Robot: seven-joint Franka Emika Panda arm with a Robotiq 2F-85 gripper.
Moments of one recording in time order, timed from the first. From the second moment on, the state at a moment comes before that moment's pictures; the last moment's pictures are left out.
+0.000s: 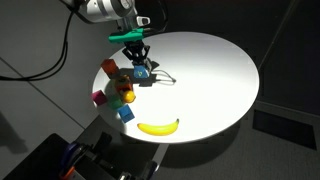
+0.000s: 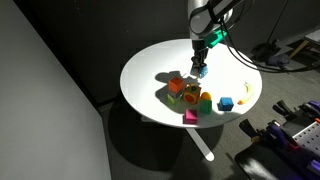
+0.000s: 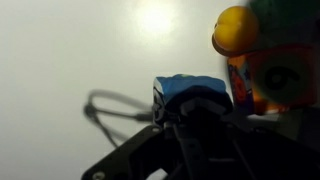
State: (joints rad) arm 0.17 0.68 0.05 -1.67 -0.13 2.19 -0.08
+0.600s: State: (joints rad) arm 0.17 0.62 0.09 -1.75 -0.15 2.19 -0.17
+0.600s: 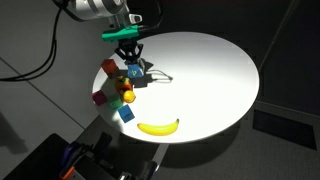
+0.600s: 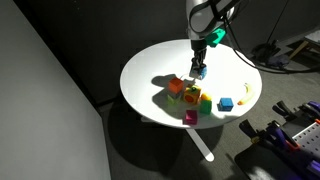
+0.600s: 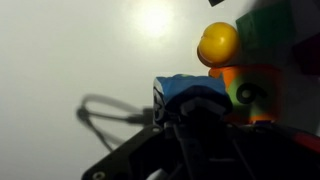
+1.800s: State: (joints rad) arm 0.22 0.57 0.11 -1.86 -0.15 2.19 -0.17
